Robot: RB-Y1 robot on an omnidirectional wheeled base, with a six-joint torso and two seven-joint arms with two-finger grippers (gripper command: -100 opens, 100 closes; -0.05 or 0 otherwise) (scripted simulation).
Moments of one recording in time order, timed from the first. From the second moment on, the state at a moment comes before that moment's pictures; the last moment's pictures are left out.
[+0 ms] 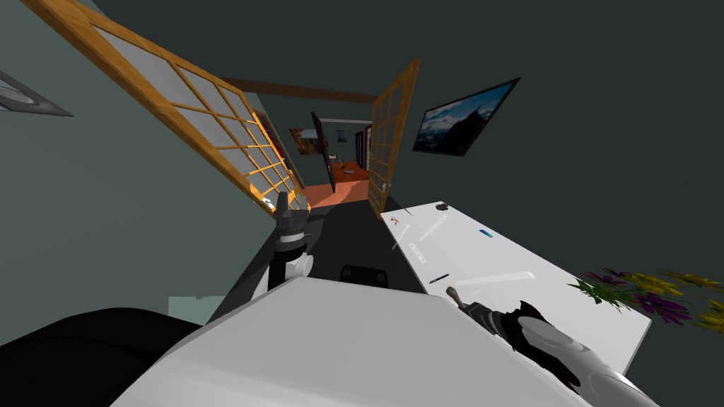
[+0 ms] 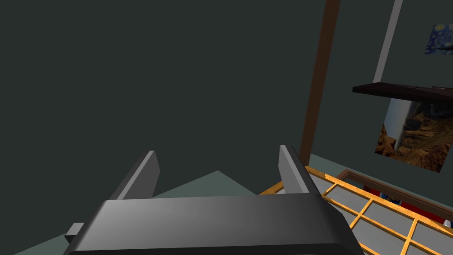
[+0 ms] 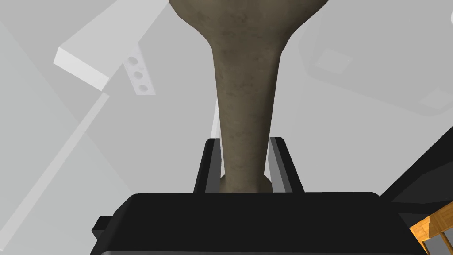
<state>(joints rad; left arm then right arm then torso) 0.55 0.04 0.04 -2.30 0.00 -0.62 0.05 0.22 -1.00 0.54 -0.71 0.97 -0.59 0.06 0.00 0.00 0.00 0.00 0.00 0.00</state>
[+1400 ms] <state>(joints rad) 0.55 0.04 0.04 -2.30 0.00 -0.62 0.05 0.08 -1.04 0.78 -0.47 0.61 -0.70 0.26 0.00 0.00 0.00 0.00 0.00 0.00</state>
